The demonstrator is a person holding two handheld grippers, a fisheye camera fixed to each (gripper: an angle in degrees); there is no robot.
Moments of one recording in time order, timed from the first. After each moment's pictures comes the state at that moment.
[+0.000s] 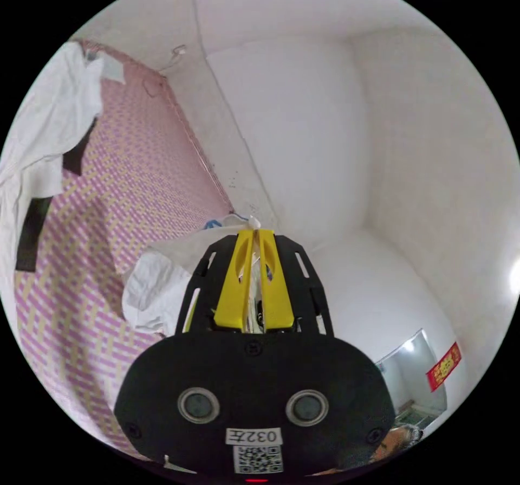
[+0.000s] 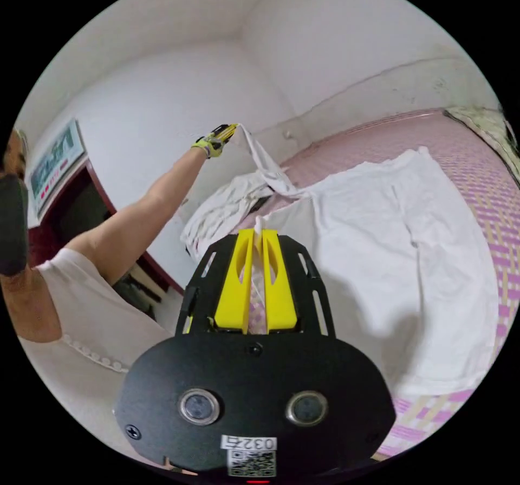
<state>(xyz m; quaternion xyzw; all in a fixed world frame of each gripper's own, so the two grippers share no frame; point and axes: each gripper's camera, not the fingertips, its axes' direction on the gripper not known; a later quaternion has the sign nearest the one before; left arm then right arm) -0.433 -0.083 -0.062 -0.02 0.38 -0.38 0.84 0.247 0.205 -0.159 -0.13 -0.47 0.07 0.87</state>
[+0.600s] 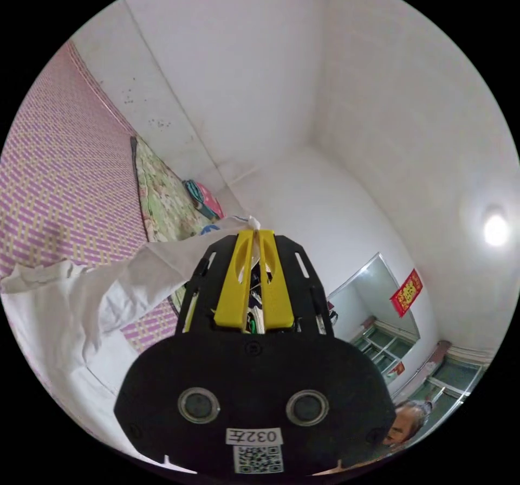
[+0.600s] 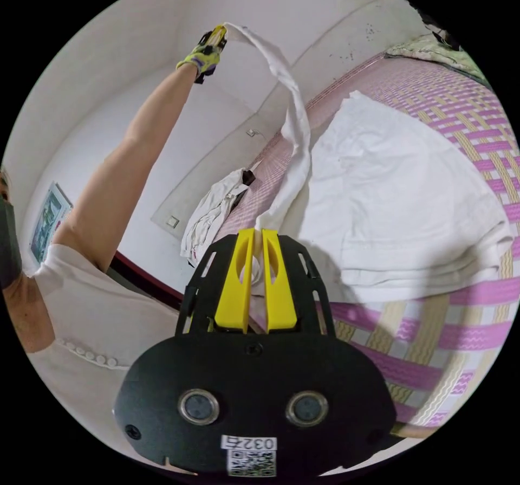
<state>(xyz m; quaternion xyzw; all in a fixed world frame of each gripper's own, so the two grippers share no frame) -0.048 -0.161 0.043 -0.09 0.61 -0.24 0.75 0.368 0.275 -0.114 -0.20 -0.46 0.16 0.85</state>
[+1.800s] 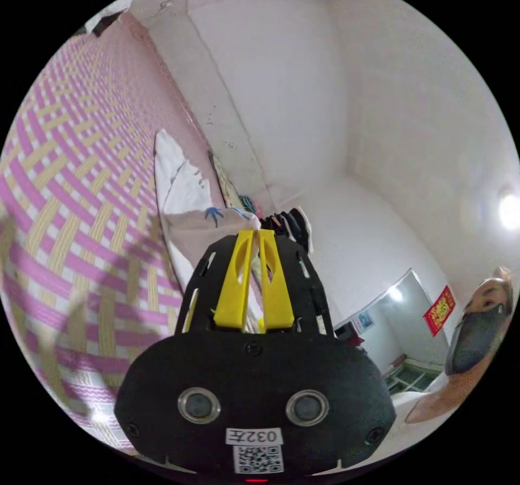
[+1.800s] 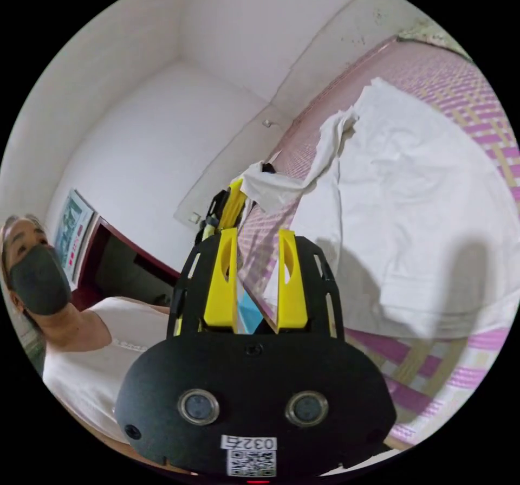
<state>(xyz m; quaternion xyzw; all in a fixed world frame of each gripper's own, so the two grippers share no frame) -0.184 0.310 -0.169 -0.05 0.51 -0.37 0.77 0.367 0.249 -0.080 -0.24 -0.54 0.19 0.79</state>
